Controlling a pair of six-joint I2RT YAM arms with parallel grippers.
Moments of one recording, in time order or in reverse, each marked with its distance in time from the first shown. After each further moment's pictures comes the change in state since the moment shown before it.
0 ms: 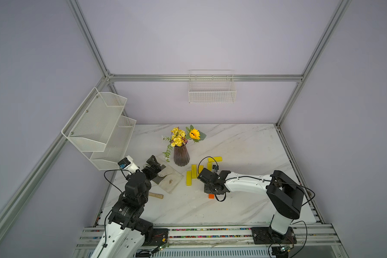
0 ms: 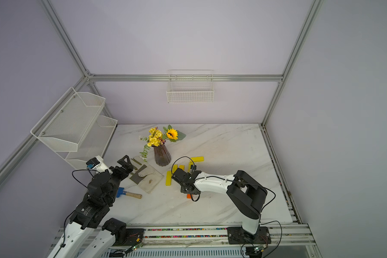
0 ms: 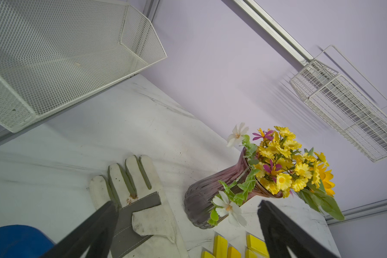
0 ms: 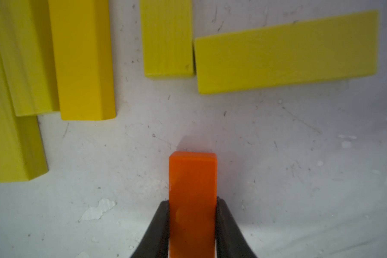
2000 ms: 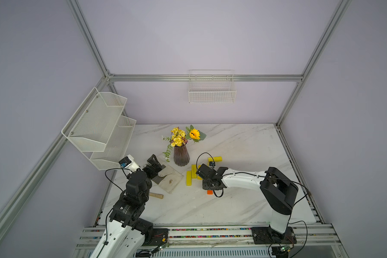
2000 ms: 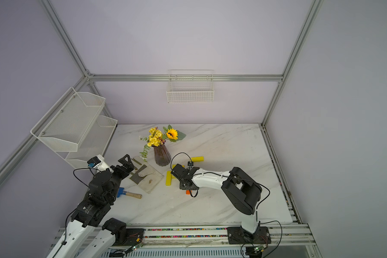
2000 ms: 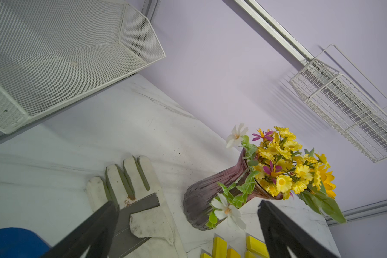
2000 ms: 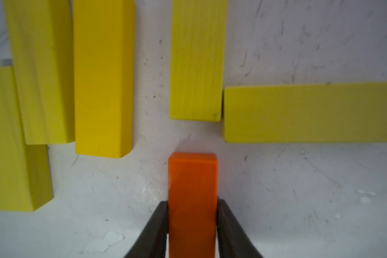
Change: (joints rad) left arm 0.000 0.022 0.000 0.023 0.001 0.000; right arm -0.043 0.068 0.061 0.023 0.003 -0.106
